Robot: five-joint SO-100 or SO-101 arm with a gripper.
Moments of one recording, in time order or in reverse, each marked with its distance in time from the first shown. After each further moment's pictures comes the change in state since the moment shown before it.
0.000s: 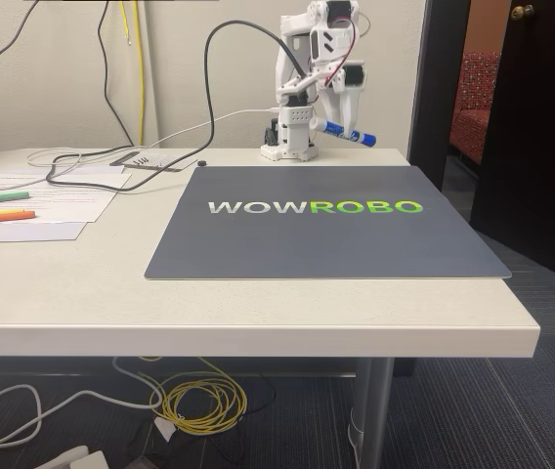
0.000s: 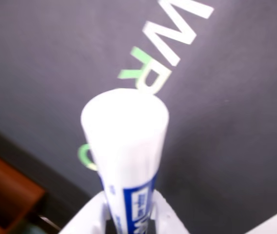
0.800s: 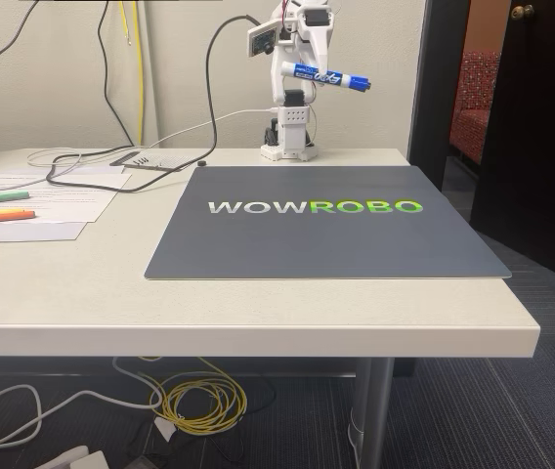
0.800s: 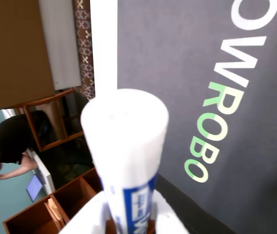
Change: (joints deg) arm 8.7 28.8 18.8 -19.1 14.9
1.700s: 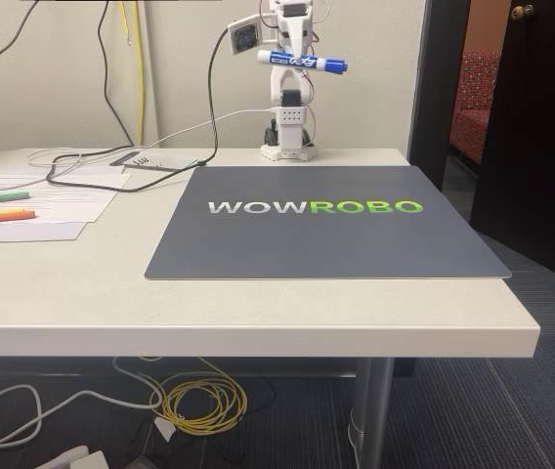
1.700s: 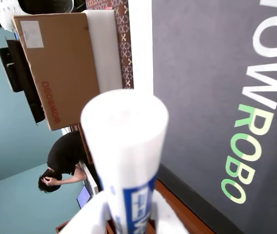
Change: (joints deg) arm 7.3 14.9 12.5 -8.8 2.5
